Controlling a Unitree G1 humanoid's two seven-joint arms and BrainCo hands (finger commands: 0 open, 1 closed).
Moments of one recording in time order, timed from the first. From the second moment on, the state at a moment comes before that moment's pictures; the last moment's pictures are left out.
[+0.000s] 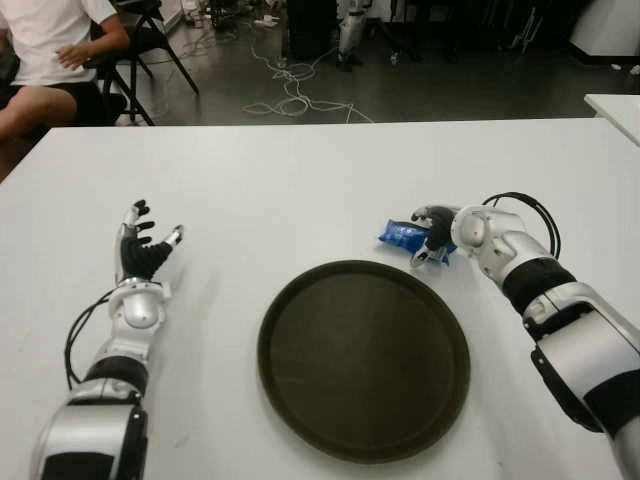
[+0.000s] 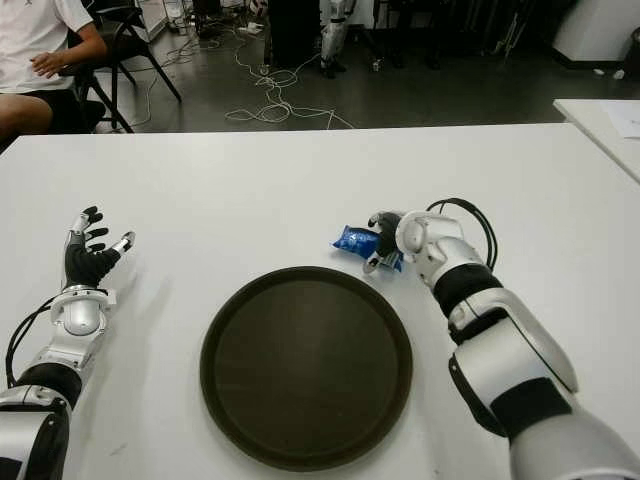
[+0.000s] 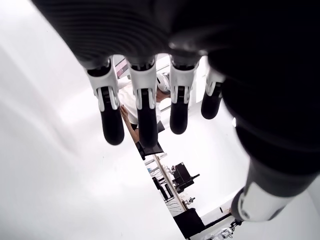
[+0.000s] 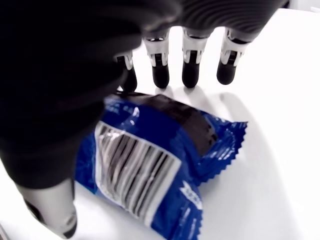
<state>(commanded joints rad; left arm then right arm) -0.53 0.28 0.06 1.17 0.19 -0.48 0.42 -0.87 -0.27 0.54 1.09 -0.64 0.12 0.35</state>
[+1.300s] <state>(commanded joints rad) -0.53 0.28 0.06 1.16 0.20 -0.48 0.43 -0.85 -0.25 0.52 1.08 -0.62 0.14 0.32</state>
